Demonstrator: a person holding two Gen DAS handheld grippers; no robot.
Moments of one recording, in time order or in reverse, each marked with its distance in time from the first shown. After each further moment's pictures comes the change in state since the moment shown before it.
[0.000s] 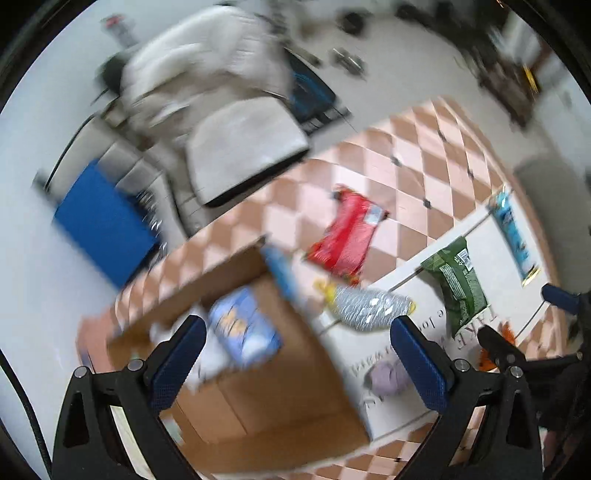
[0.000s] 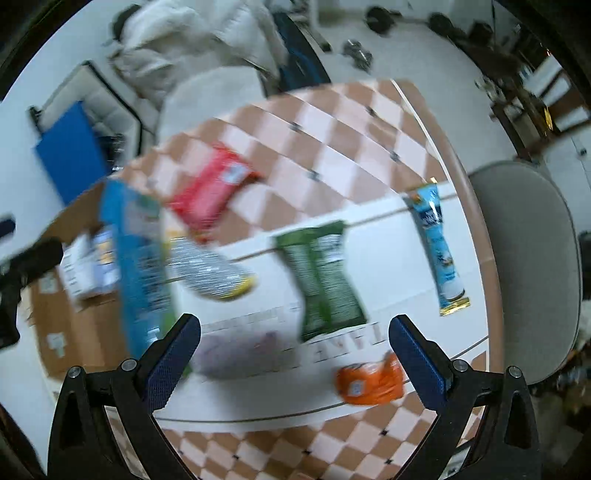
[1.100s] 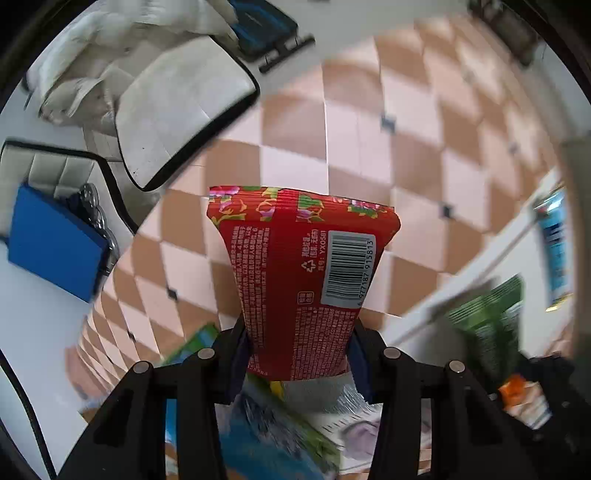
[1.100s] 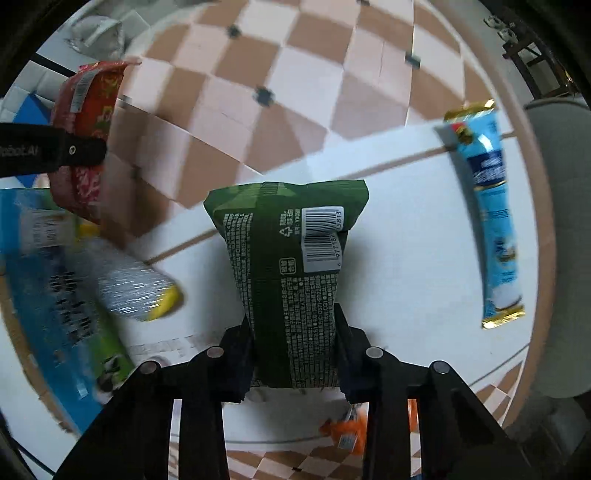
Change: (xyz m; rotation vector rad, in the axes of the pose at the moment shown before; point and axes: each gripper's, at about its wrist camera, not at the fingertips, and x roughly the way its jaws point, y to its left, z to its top) left arm 0.115 -0.037 0.078 0.042 0.264 -0.097; right arm 0.118 -0.035 0.020 0.063 0.221 0.027
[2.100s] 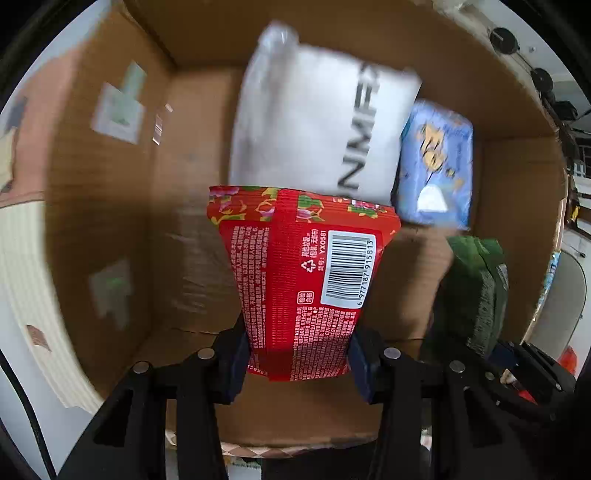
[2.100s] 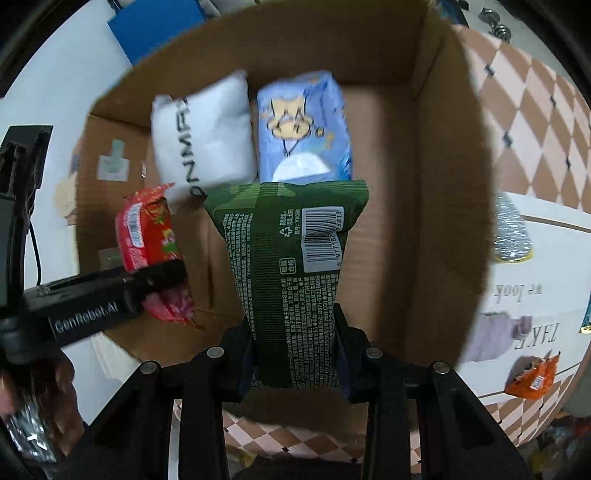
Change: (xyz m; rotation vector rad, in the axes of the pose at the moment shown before) left arm 0.089 0.219 -0.280 -0.672 0.120 -0.373; right arm 0.006 0.265 -0.091 -0.367 0.108 0.108
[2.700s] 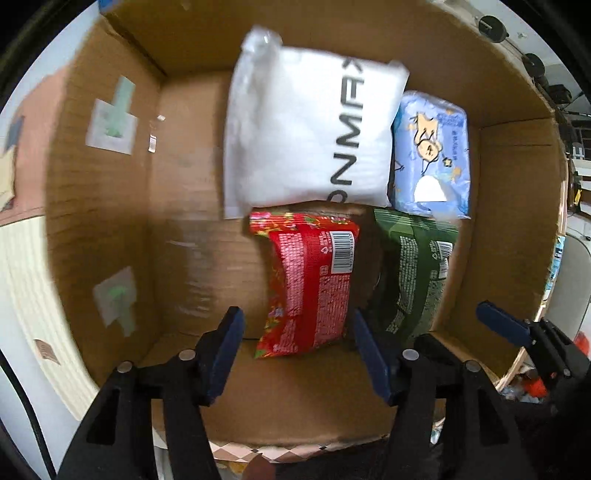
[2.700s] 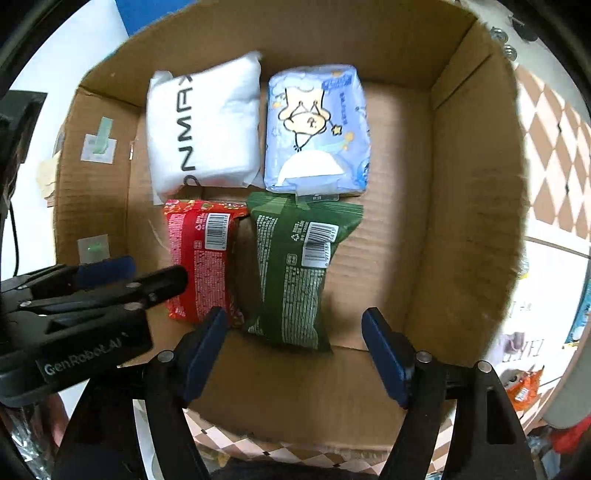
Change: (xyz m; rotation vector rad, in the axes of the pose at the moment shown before) left arm -0.006 -0.013 -0.024 0.059 -0.061 0.058; right arm 0.005 0.028 -0.004 -0.072 -0.009 -0.091
